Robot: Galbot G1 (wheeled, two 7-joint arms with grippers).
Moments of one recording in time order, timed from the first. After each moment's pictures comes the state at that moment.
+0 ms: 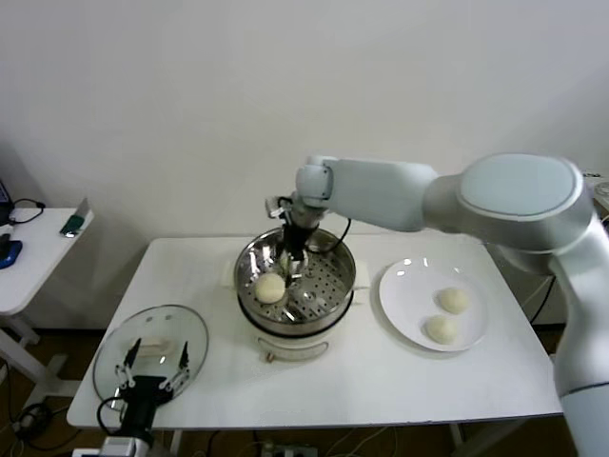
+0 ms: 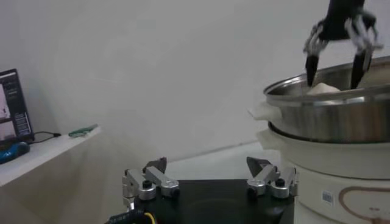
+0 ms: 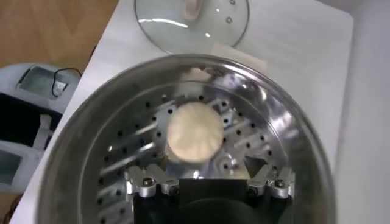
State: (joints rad) left arm 1.73 -1.47 -0.70 -2.05 0.06 -0.05 0.01; right arm 0.73 1.44 -1.68 0.96 0.90 -0.20 -1.01
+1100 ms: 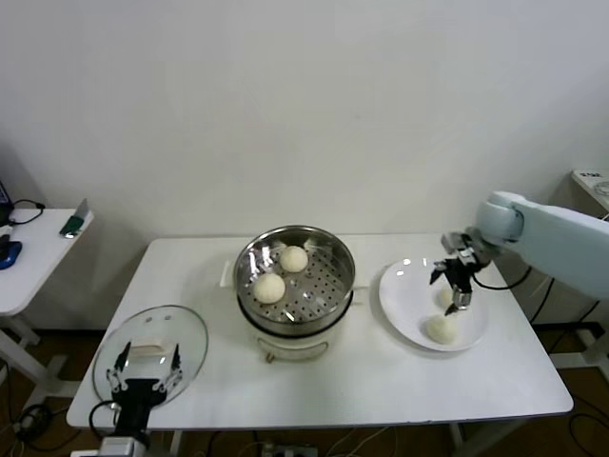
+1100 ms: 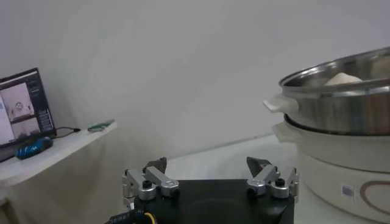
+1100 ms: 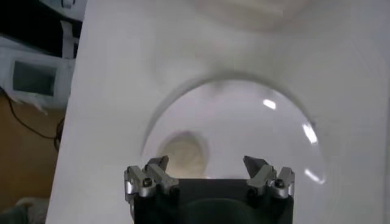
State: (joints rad) left arm 1.73 -1.51 -0.72 -2.05 0.12 -0.02 -0.02; right arm 0.39 0.70 -1.32 1.15 0.25 -0.10 -1.11
